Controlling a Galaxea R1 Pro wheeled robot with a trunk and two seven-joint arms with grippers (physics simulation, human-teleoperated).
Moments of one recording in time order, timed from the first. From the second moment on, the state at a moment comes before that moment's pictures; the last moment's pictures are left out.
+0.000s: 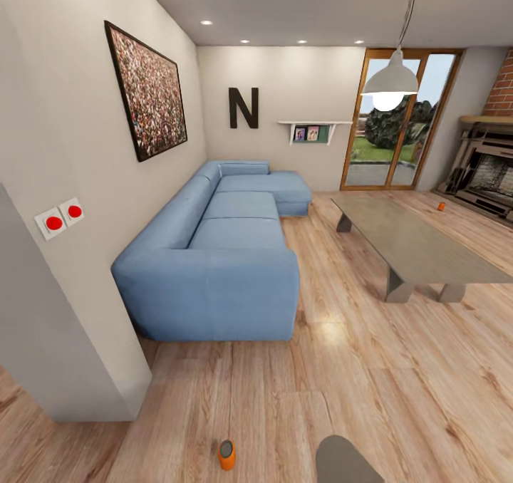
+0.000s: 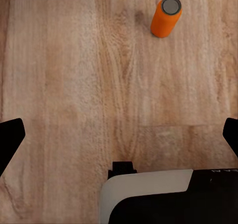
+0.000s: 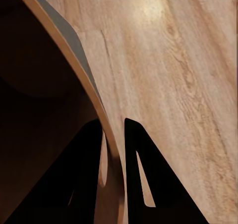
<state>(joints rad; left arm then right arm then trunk) 0.01 0.09 -0.01 -0.39 0.07 -0.32 -0.11 -0.05 -0.16 -0.22 -0.30 -0.15 -0.51 0.25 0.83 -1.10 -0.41</state>
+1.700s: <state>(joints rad) -0.28 0.03 -0.01 -1.18 0.08 0.61 -0.12 -0.06 -0.18 -0.25 -1.50 -0.15 0.32 0.36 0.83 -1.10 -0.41</state>
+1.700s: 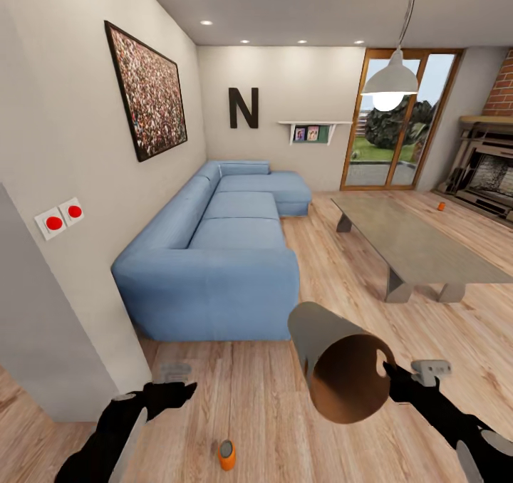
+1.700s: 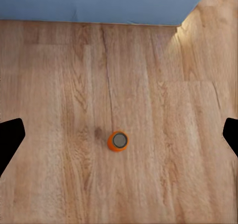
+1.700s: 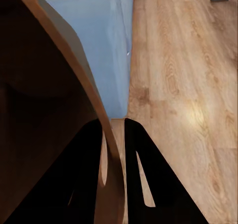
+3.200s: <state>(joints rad) -0.48 -0.02 -0.01 -0.99 0.07 0.75 -0.11 -0.27 -0.35 -0.52 -1.54 -0.15 0.63 0.56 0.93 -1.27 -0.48</state>
